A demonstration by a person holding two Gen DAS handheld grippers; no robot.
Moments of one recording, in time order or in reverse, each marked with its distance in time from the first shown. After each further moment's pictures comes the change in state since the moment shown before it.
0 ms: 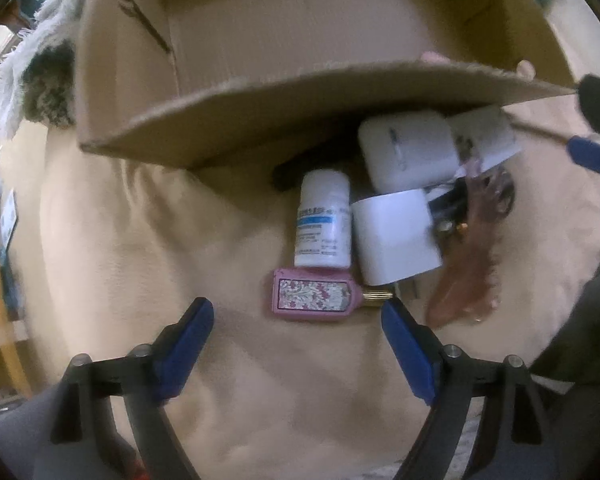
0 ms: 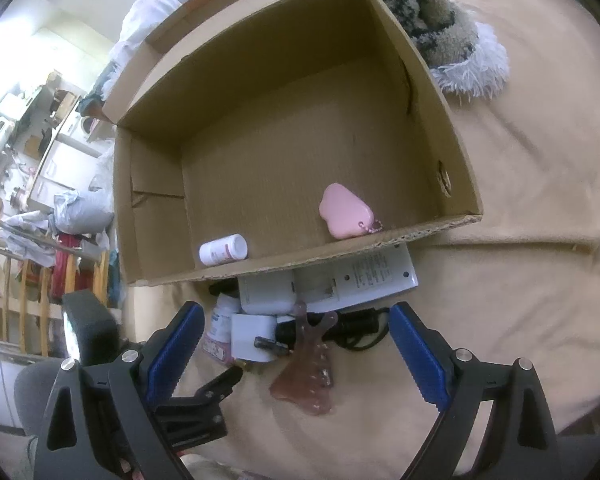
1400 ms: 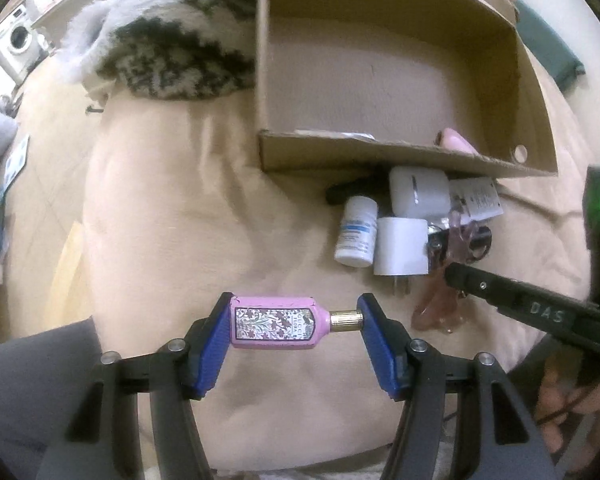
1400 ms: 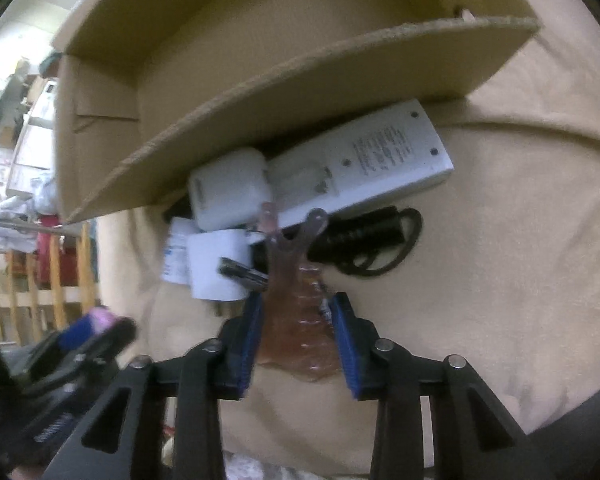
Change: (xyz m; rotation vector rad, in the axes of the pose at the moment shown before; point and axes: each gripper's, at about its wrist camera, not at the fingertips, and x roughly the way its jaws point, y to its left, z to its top) left arm -0.048 0.046 -0.030 -0.238 -0.127 -0.068; right arm 0.062 -0.006 -0.046 0.067 0.181 -0.056
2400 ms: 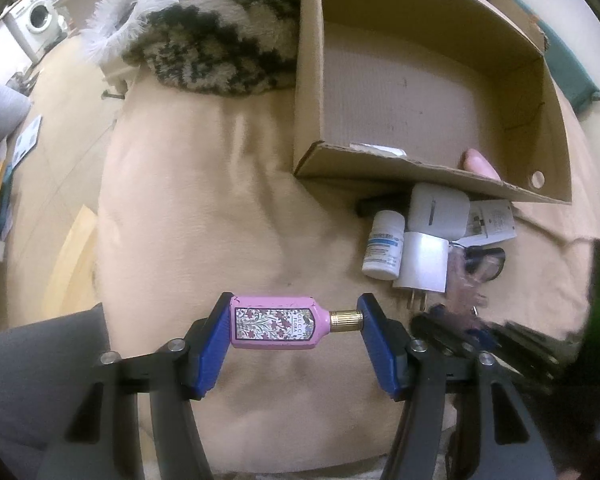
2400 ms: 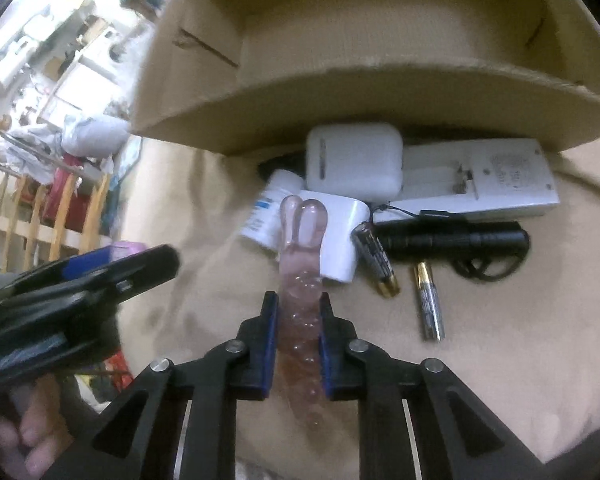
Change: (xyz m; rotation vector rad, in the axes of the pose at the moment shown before) left arm -0.004 0.014 -0.001 -0.074 -0.006 0.023; right arm 0.011 0.074 -0.035 -0.269 -0.067 0.041
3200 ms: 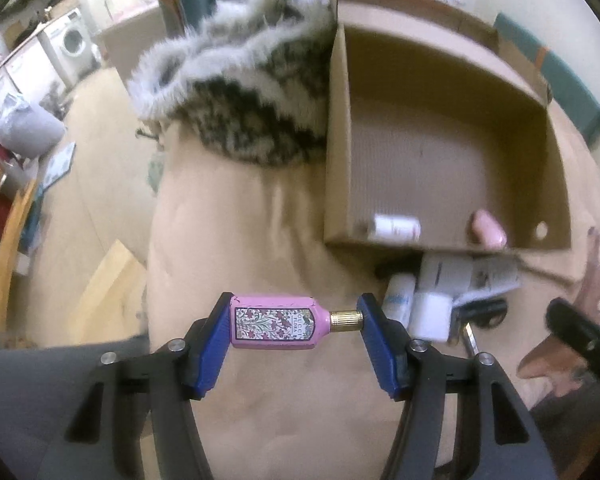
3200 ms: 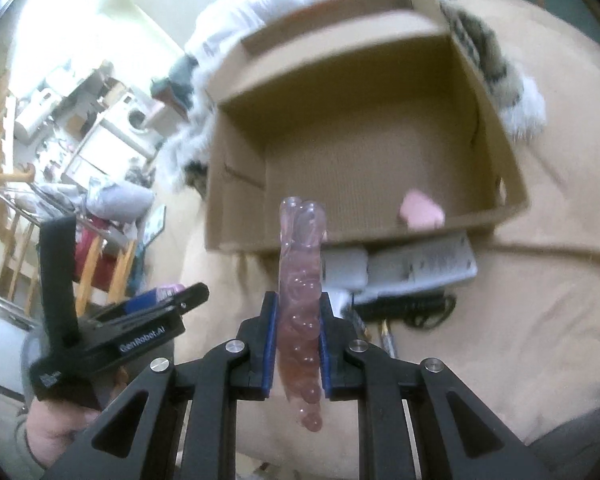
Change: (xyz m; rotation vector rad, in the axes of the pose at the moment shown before) left arm -0.044 0.002 0.016 -0.027 -0.187 0.094; right arm -0.108 -0.015 0.016 0.031 -0.259 0.062
